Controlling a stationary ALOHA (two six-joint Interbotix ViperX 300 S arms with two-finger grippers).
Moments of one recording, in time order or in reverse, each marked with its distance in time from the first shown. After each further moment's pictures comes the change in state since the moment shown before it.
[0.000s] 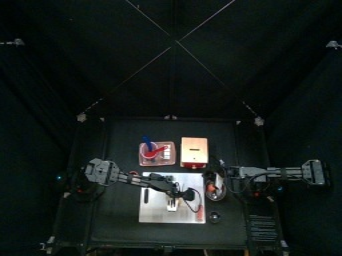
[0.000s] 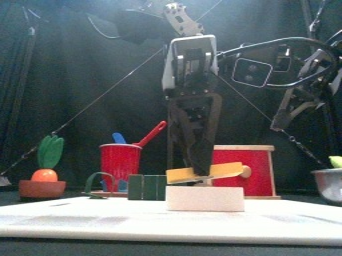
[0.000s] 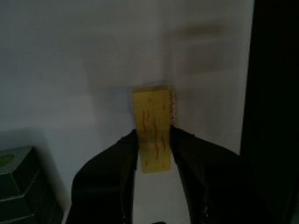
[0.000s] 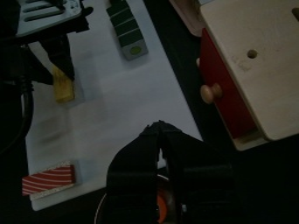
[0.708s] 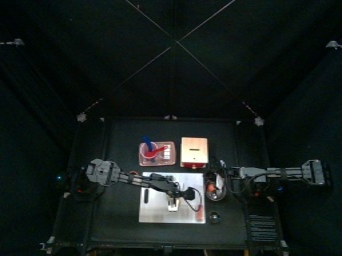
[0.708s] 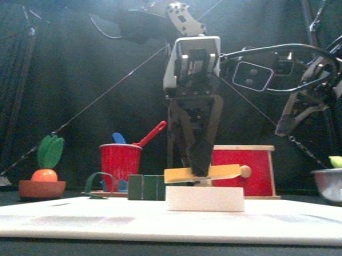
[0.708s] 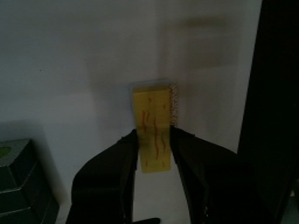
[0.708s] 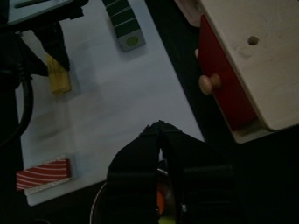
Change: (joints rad) left arm -0.003 0.025 -0.023 0.006 0.040 -0.028; right arm 0.000 0.000 0.018 0.002 -0.002 0.000
